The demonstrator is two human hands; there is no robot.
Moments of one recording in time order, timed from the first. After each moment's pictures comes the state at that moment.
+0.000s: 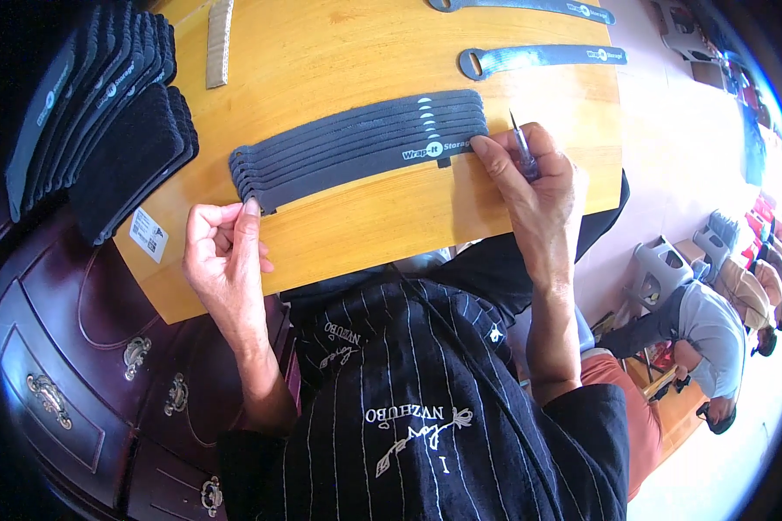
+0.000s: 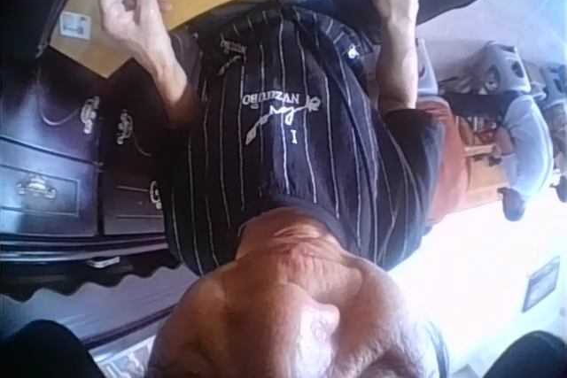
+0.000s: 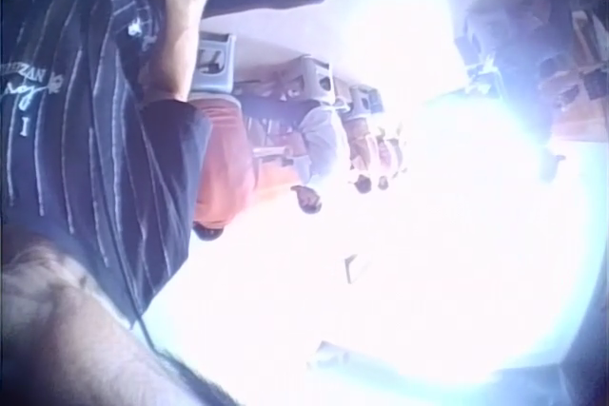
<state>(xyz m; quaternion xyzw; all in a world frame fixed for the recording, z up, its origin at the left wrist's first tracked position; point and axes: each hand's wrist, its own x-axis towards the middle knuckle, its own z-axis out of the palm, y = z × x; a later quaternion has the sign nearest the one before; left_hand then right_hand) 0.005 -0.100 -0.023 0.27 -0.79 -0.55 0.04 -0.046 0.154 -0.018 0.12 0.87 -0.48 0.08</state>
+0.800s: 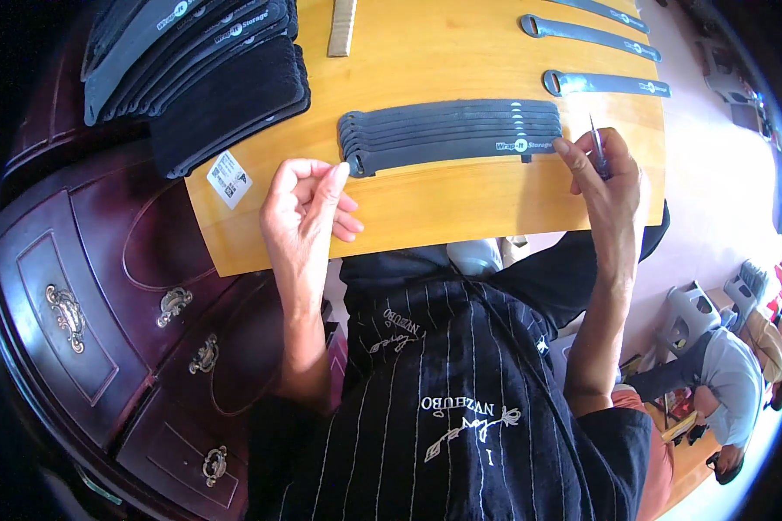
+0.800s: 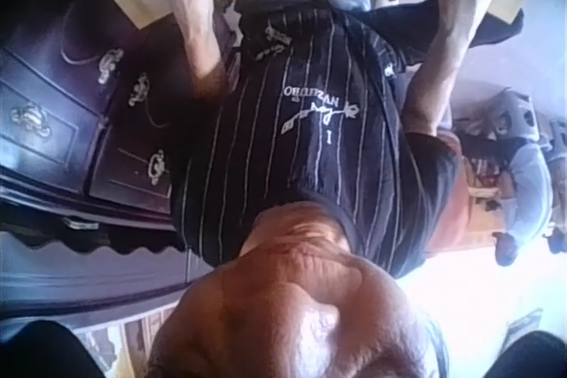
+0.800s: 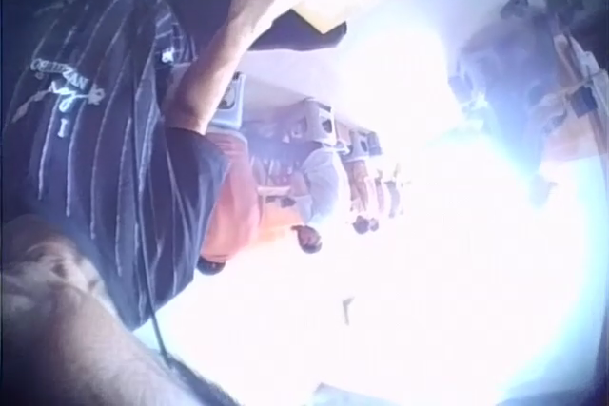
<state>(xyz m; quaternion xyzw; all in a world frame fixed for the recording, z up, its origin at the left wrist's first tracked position) 0.012 -0.116 -0.005 0.26 -0.72 -0.64 -0.04 -0.054 0.152 -0.003 0.07 0.88 -0.46 0.09</state>
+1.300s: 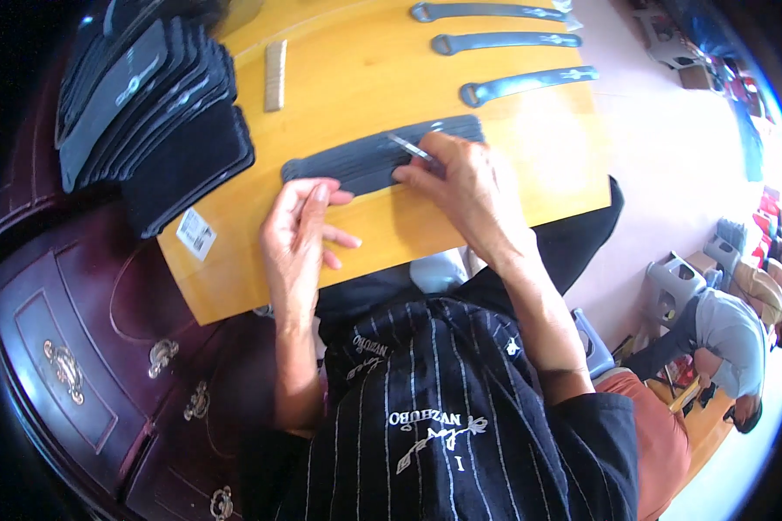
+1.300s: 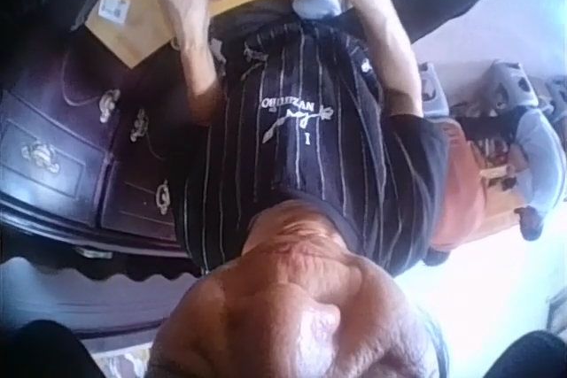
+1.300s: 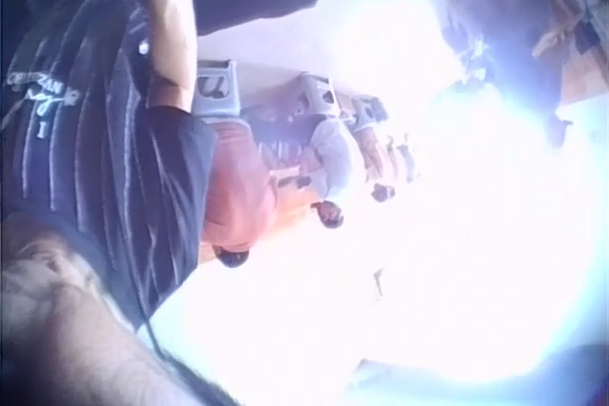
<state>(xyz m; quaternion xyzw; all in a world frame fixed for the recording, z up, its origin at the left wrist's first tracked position) -0.006 -0.085 -0.007 0.23 -0.70 -0.66 -0.11 -0.059 0.100 0.000 -0.08 0.93 -0.33 0.10</state>
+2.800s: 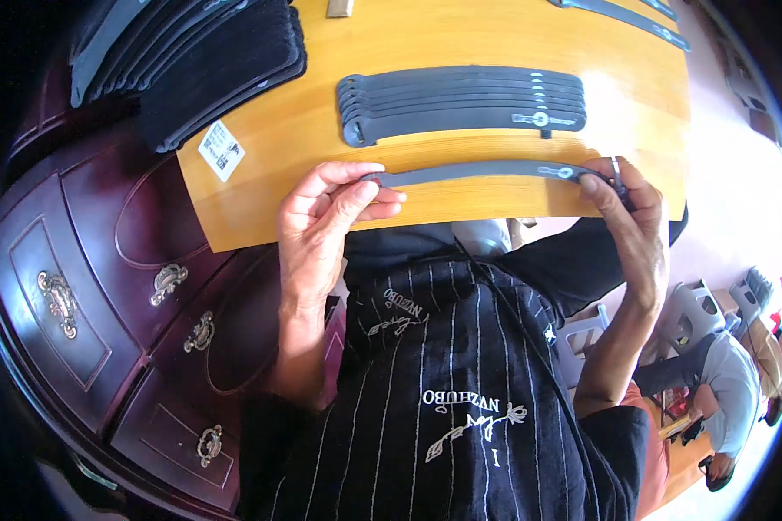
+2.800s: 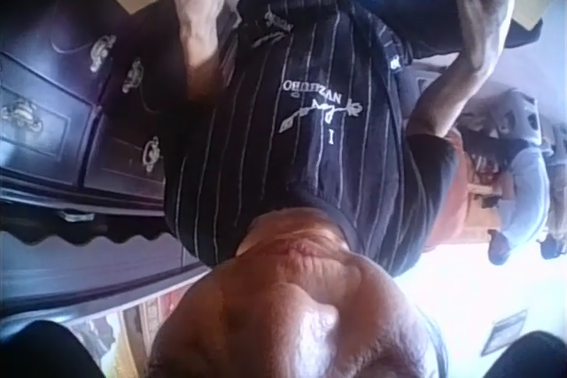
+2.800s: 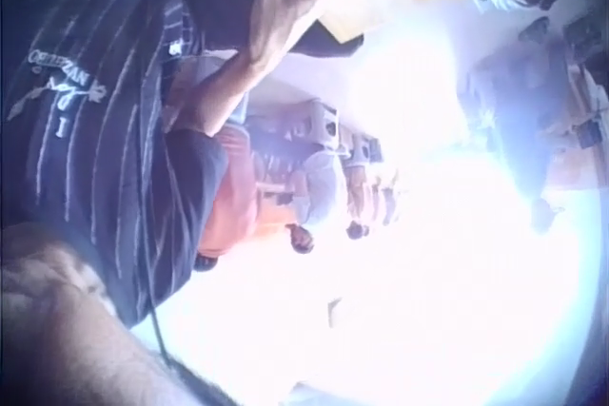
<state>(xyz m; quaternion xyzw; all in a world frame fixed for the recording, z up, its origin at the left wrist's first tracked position) 0.042 -0.110 -0.020 0.24 -0.57 -0.79 -0.06 -0.026 0.179 0.006 0.04 0.83 -0.52 0.20</state>
